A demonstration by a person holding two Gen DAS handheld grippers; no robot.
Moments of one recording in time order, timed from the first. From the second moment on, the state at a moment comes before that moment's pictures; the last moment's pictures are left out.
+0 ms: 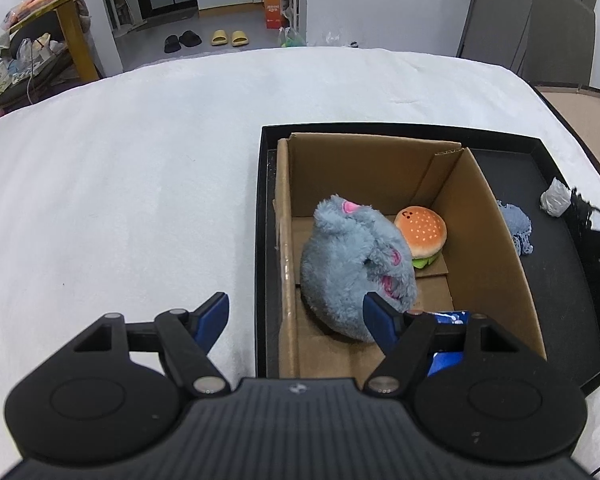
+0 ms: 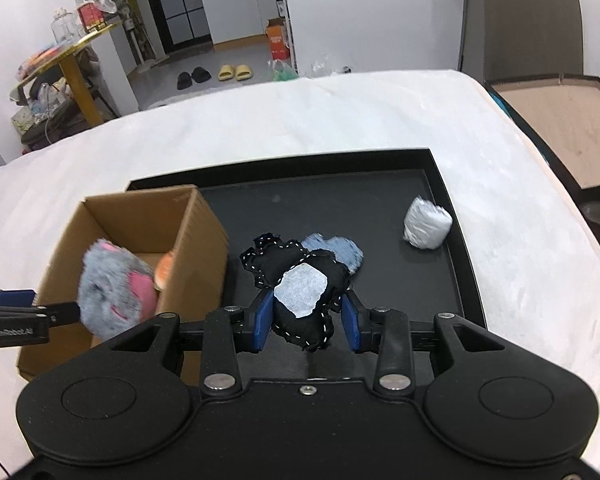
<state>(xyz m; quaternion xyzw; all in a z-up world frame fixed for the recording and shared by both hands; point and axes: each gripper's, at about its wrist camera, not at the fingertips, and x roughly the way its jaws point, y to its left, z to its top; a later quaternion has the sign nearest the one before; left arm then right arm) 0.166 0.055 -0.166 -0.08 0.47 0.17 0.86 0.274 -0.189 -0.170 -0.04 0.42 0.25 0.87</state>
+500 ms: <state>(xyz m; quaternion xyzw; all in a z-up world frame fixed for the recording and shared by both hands) 0.147 0.069 -0.169 -0.11 0.45 0.16 0.87 0.254 -0.147 -0.138 -0.06 0.39 0.28 0.87</state>
